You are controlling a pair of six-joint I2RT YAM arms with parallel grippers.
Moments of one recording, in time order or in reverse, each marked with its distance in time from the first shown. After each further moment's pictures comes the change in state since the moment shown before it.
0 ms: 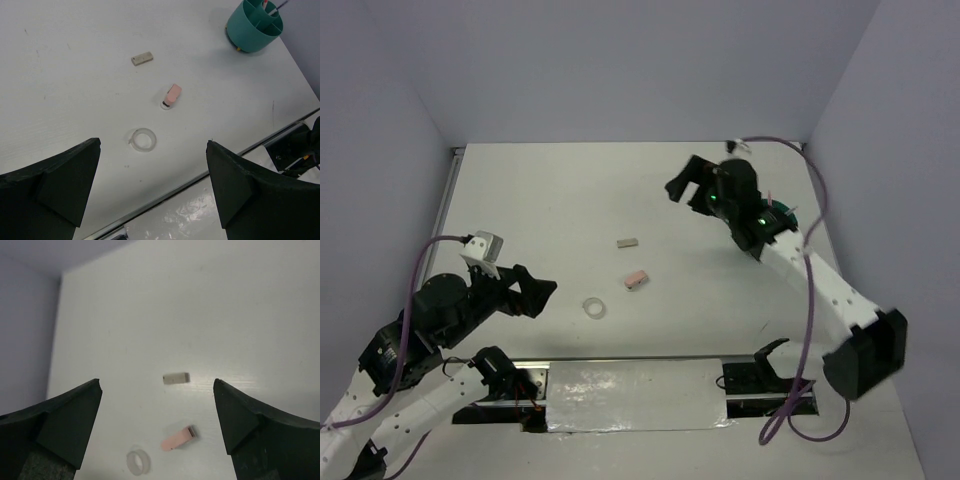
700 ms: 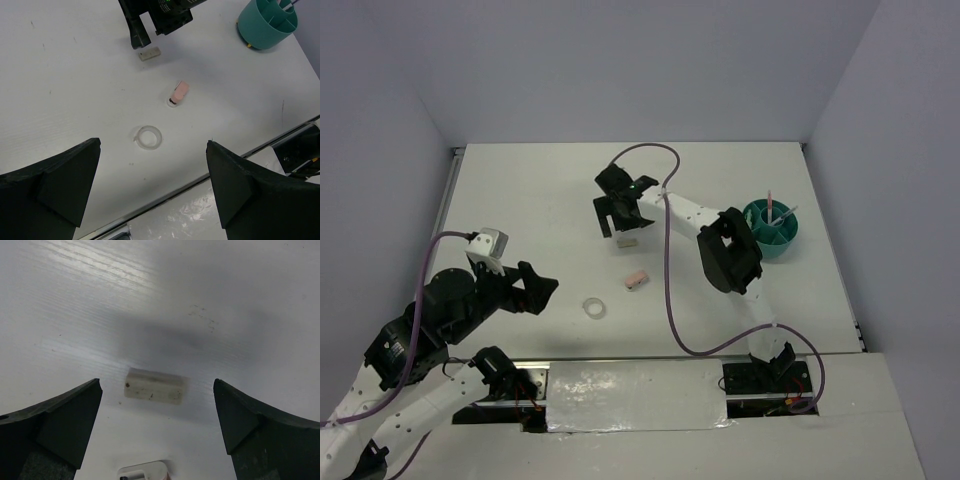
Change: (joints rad) left arm 0.029 0.037 0.000 -0.008 -0.010 -0.002; right arm 0.309 1.080 0.858 -0.466 0.090 -0.373
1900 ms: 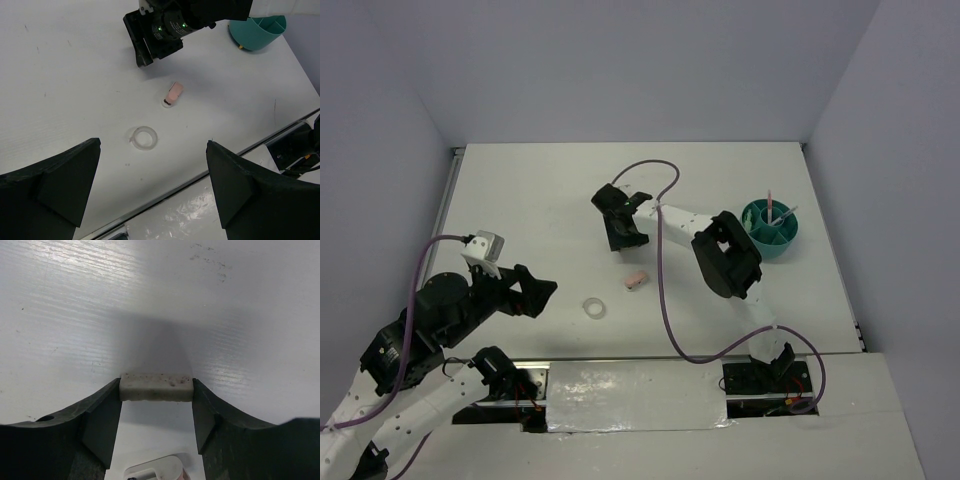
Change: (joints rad) left arm 0.000 -0.032 -0.004 0.001 0.023 0.002; right arm 0.054 -0.027 -0.149 0.029 0.077 0.143
